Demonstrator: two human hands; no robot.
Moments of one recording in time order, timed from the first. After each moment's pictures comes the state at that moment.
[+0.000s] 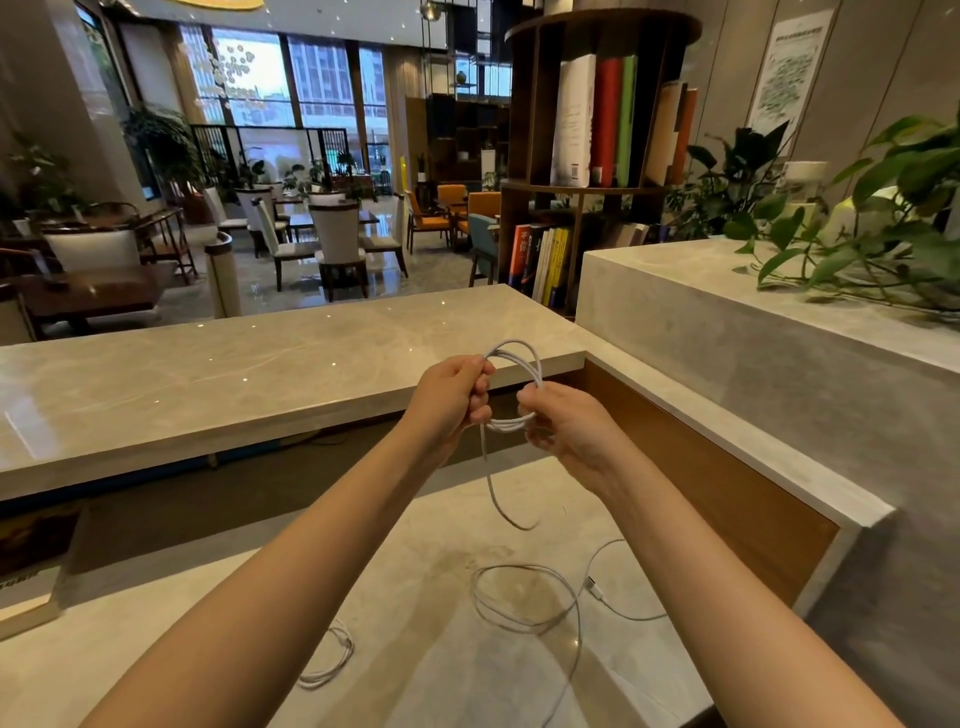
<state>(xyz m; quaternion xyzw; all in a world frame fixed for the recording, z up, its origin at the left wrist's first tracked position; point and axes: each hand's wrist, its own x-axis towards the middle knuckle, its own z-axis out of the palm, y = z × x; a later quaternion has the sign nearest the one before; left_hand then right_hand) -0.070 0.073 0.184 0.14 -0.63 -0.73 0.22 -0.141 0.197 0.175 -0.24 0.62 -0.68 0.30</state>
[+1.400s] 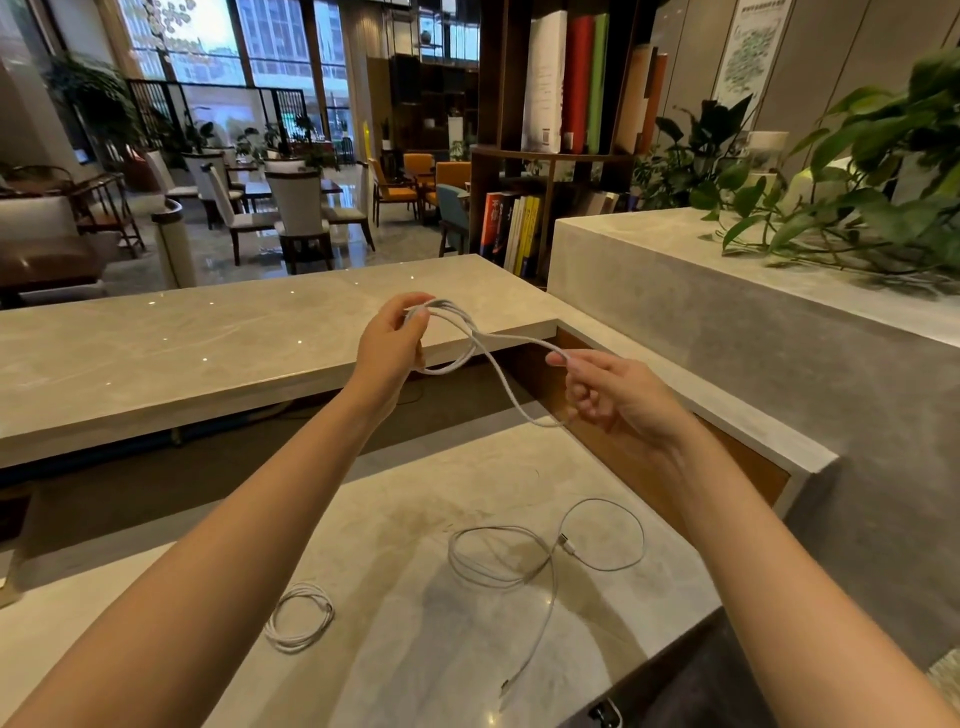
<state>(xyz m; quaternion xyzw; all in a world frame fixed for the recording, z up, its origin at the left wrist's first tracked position) -0.077 0.037 0.172 0.17 -0.73 -0.56 0.37 -0.153 0.263 0.177 -0.29 0.62 -0.68 0.27</state>
